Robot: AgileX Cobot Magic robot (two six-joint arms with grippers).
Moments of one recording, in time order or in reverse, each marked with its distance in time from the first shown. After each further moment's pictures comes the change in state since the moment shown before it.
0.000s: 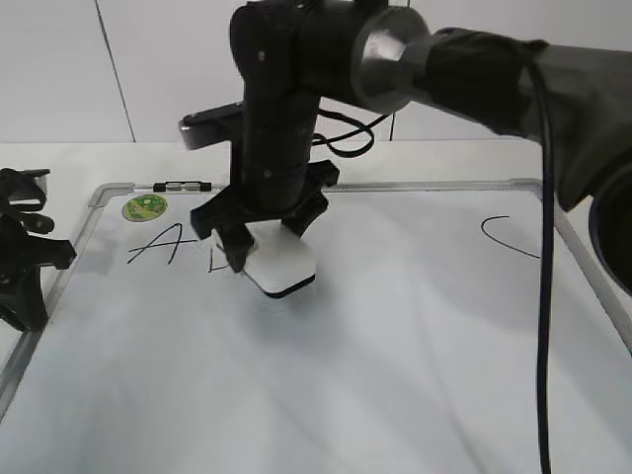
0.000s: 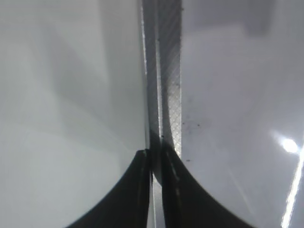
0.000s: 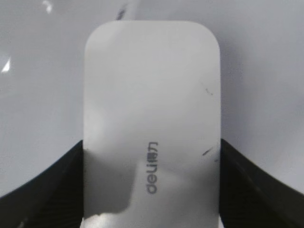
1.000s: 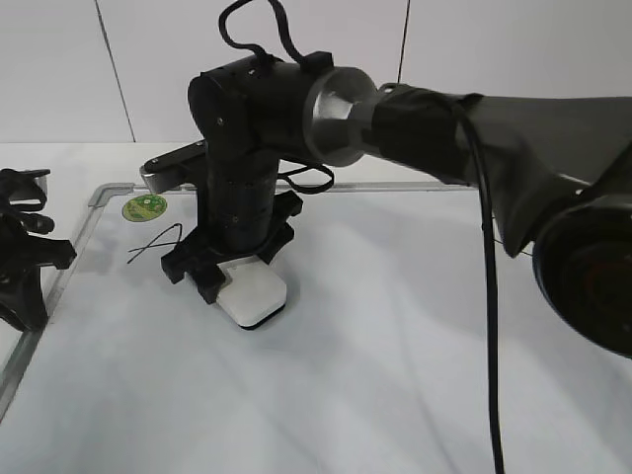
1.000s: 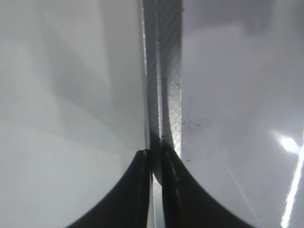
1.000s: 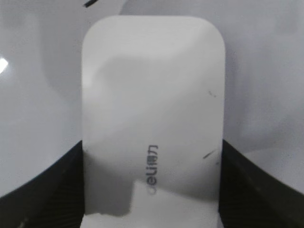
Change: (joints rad) left arm 0.000 0.002 0.000 0.000 -0.002 0.002; right arm 0.070 0.068 0.026 -0.021 -0.122 -0.038
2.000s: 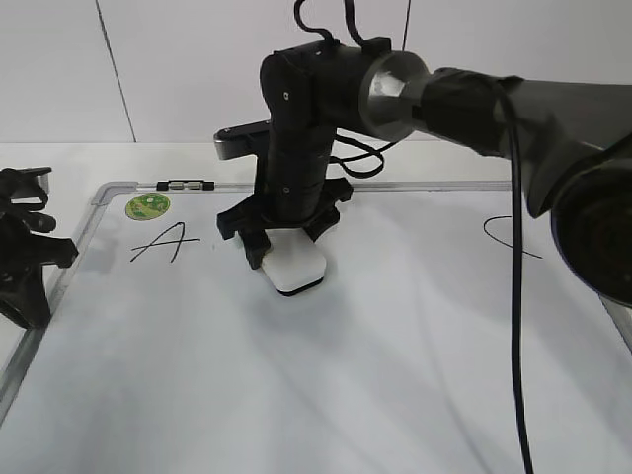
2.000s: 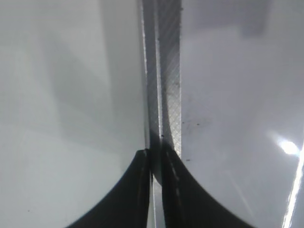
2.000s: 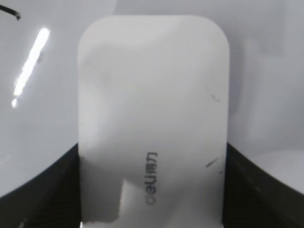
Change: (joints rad) left arm 0.000 0.000 0.000 0.005 -0.009 0.000; right arm -0.139 0.026 -0.016 0.010 0.009 0.087
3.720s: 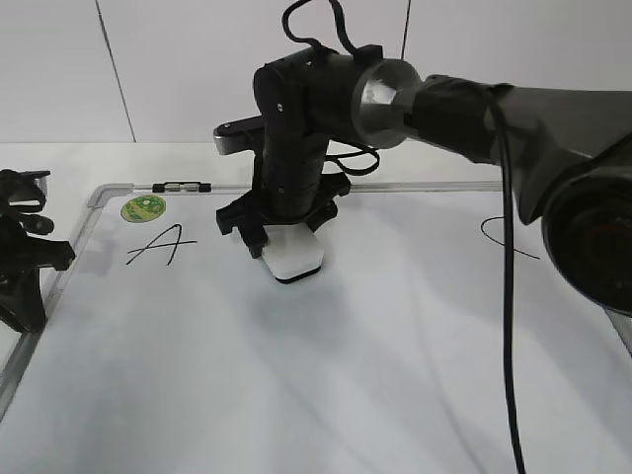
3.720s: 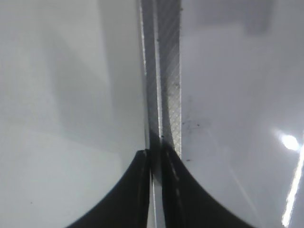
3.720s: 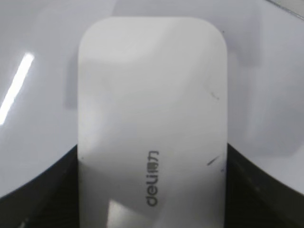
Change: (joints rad) left arm 0.000 0.000 0.000 0.006 0.016 0.000; right arm 0.015 0.013 -0.002 -0.073 -0.070 0.071
